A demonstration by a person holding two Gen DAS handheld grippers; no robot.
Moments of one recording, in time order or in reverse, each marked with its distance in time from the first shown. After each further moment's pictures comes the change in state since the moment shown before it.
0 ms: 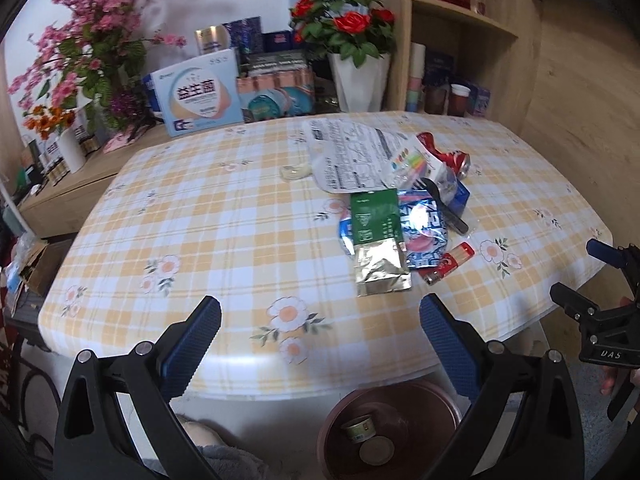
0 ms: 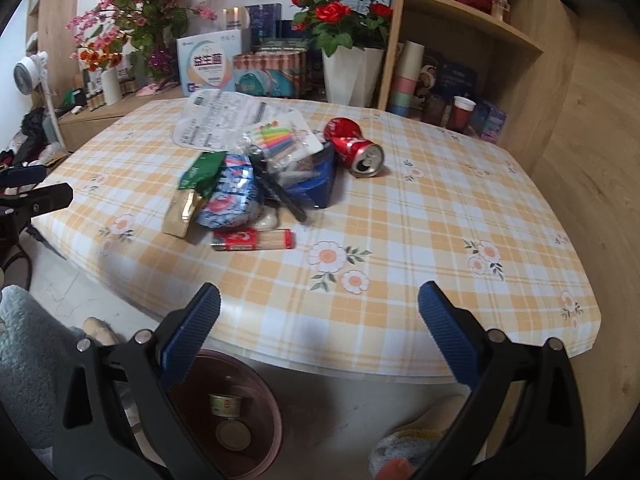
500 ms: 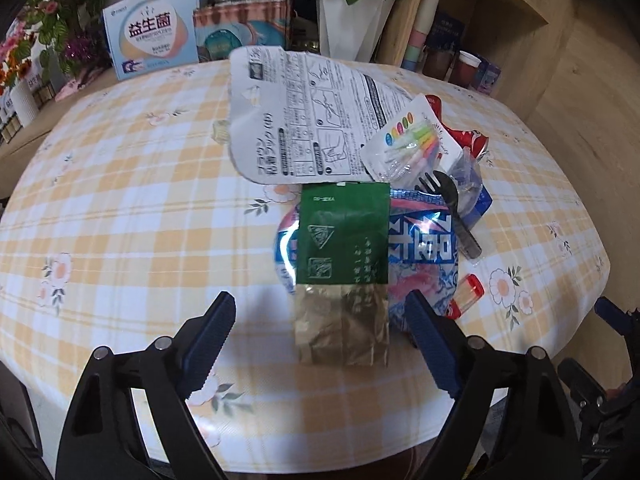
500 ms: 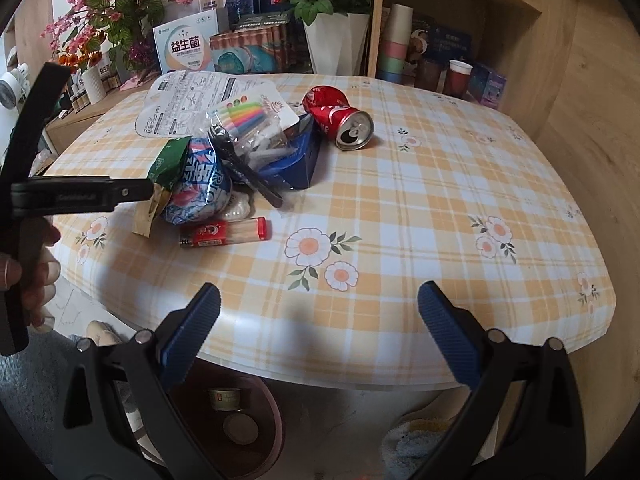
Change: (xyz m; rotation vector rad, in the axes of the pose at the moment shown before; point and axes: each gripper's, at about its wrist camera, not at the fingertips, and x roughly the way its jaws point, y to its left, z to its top) left arm 0.122 -0.023 0.038 -0.100 0.193 -0.118; right arm 0.038 -0.020 0.006 0.058 0.094 0.030
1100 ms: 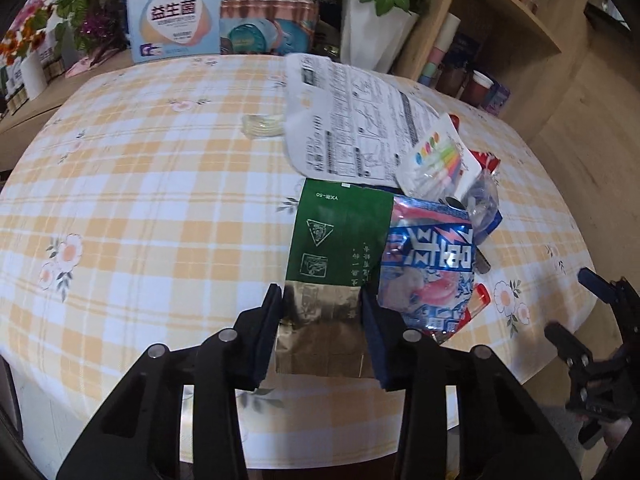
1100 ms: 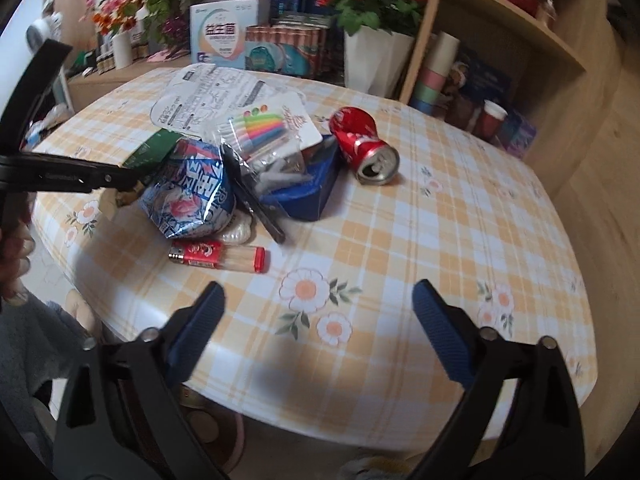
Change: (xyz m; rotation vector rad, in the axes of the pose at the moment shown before) left arm -0.018 0.038 -0.006 -0.089 -0.026 -0.030; right arm 0.023 0.014 0.033 -0.242 -0.024 0.004
